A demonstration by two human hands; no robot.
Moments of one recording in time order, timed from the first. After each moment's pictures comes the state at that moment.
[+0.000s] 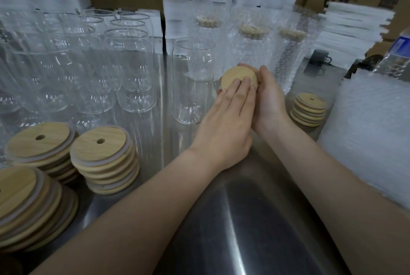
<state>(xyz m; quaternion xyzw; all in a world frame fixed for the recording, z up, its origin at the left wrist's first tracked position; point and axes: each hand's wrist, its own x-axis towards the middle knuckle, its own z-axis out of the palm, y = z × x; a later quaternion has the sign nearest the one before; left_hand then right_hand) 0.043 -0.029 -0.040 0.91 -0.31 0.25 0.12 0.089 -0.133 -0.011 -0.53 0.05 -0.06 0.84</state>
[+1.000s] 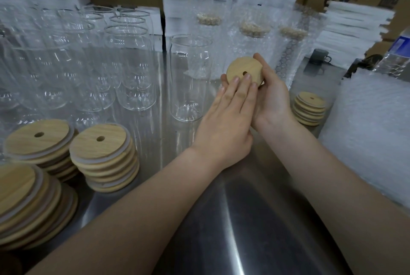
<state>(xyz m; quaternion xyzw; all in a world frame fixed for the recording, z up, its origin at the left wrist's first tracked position) 0.044 -0.031 -0.041 0.91 -0.30 0.23 0.17 0.084 -0.130 -0.002 -0.35 0.02 -0.02 0.94</state>
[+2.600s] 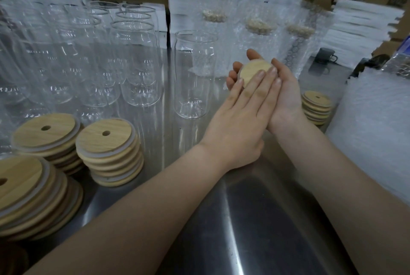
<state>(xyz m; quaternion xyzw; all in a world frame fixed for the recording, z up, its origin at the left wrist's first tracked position) 0.038 -0.038 -0.038 0.90 -0.32 0.29 0.04 0.080 -0.141 -0.002 -0.38 -0.08 0.07 0.92</state>
